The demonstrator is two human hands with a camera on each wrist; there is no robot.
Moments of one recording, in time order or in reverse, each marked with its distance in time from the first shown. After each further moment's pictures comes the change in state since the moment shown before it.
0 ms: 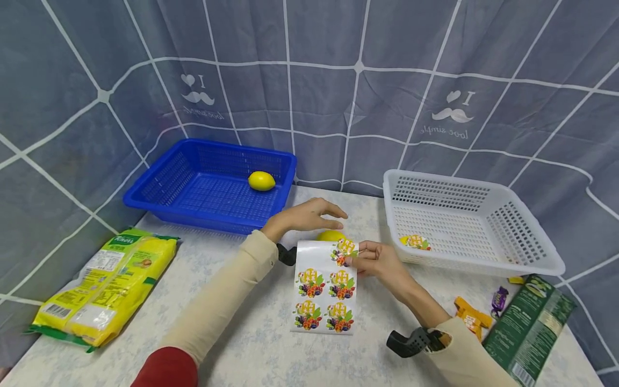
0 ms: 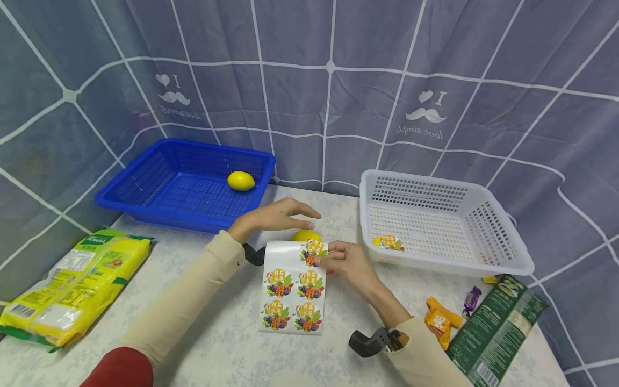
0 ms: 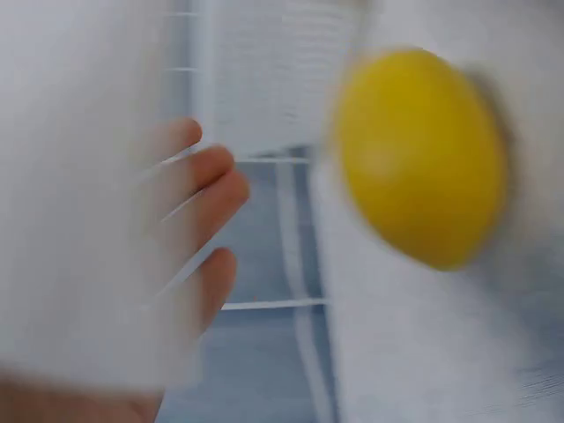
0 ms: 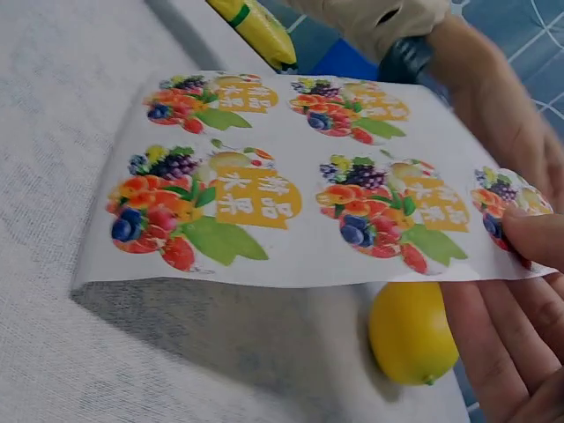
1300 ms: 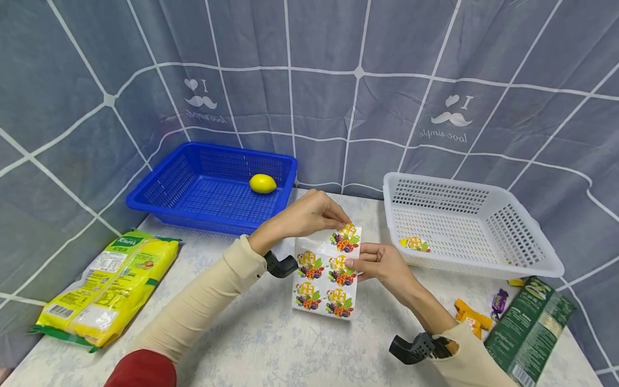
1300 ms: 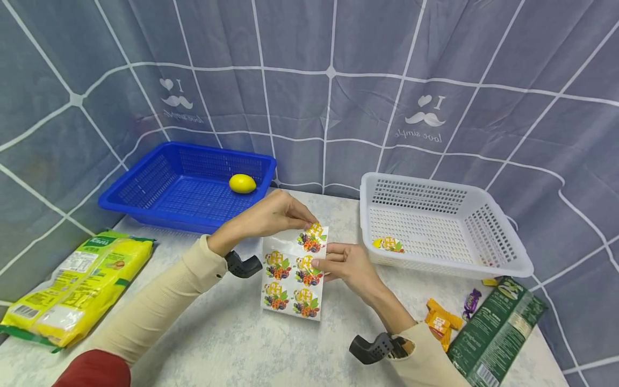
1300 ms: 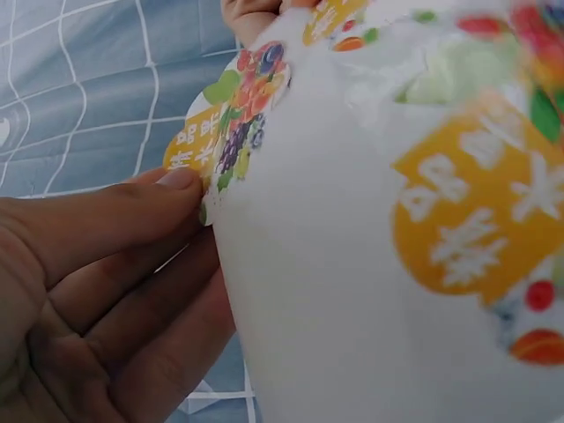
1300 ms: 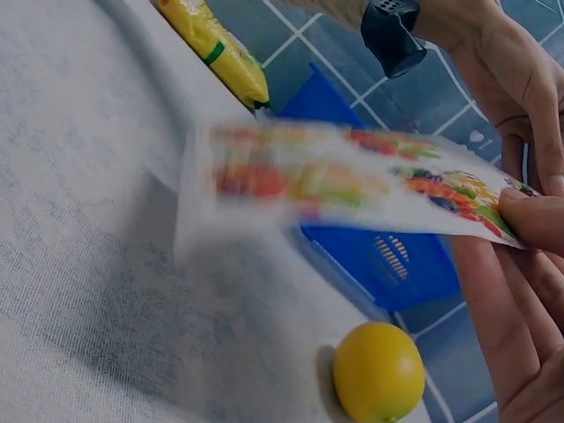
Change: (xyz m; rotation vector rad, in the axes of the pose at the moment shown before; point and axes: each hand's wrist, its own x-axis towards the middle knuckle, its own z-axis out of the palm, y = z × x) left_hand -0.032 0.071 -0.012 0.005 0.188 0.087; right_hand -0.015 -0.023 0.005 -0.020 -0.060 -0.087
